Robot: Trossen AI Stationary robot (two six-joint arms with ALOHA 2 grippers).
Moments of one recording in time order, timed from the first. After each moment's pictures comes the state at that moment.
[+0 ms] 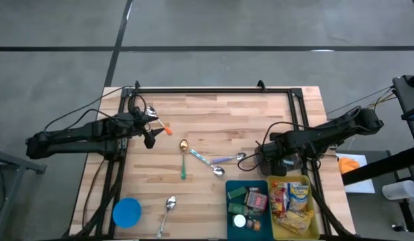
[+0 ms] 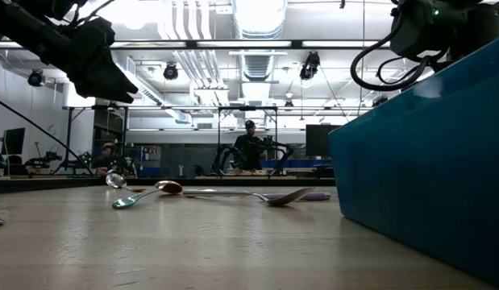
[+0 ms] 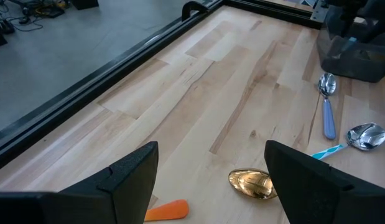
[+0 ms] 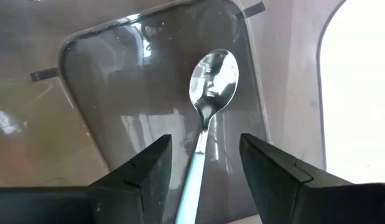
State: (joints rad) left arm 0.20 0.52 0.44 -0.42 -0.26 -0.18; right arm 0.18 1.26 0.68 -0.96 0.05 0.28
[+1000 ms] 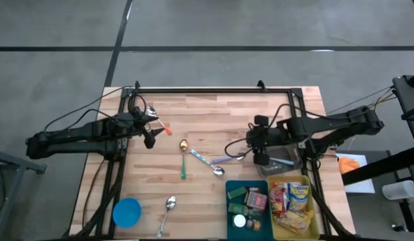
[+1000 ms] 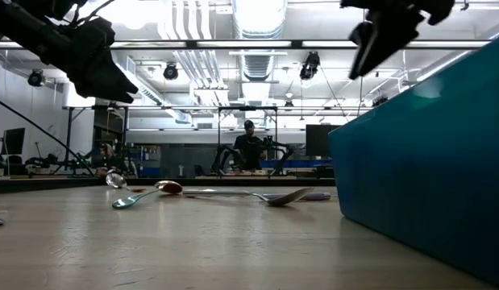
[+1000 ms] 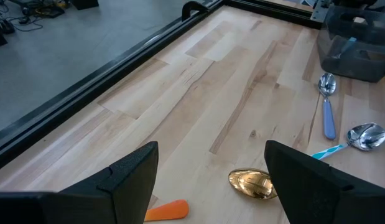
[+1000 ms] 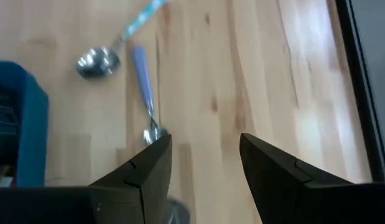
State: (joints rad) left arm 0.21 0.52 0.44 -0.42 -0.26 -0.18; right arm 0.13 1.25 1.08 -0.87 0.27 0.09
